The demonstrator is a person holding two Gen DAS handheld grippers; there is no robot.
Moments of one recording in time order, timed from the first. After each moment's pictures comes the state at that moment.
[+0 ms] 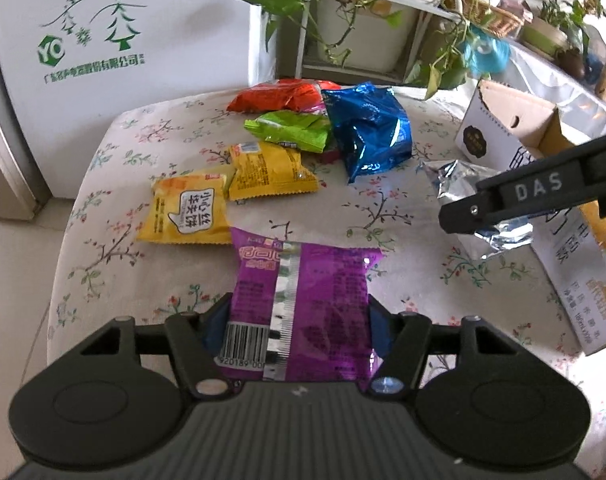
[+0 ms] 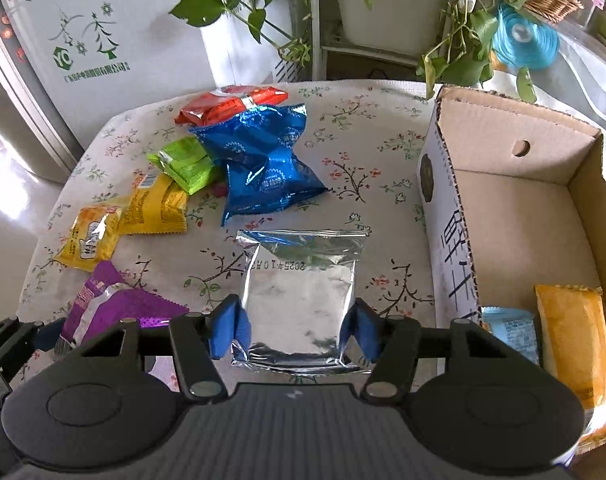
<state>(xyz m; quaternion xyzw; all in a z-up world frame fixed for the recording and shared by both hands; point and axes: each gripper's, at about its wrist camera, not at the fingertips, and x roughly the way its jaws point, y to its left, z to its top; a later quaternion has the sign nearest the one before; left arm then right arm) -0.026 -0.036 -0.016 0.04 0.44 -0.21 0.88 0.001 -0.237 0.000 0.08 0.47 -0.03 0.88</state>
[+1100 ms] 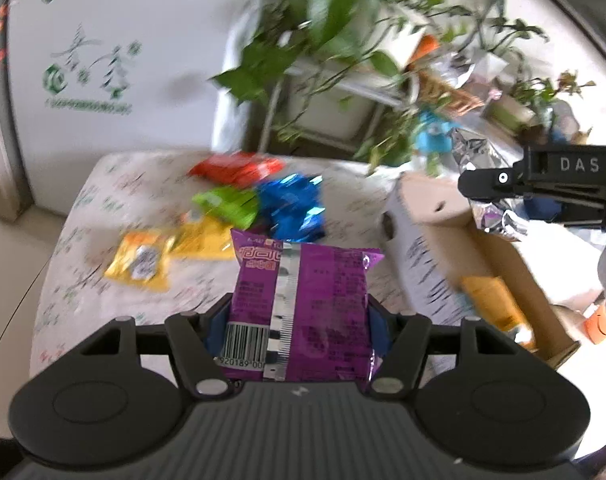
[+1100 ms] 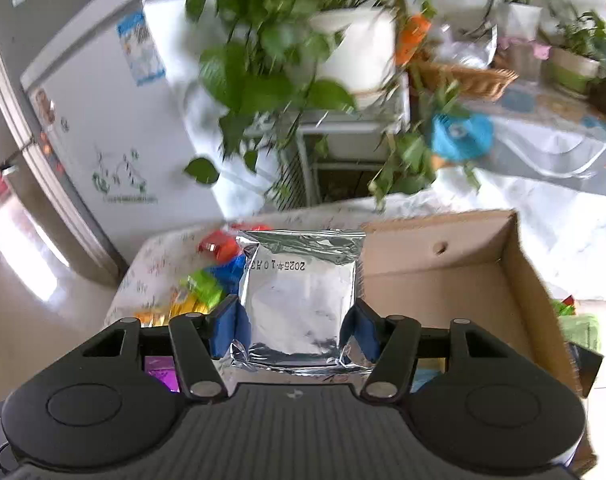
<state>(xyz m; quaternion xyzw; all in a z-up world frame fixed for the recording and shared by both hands) -0.066 -0.063 0.070 -0.04 0.39 -0.23 0.89 -0.065 -0.303 0.097 0.13 0.33 -0.02 0.93</state>
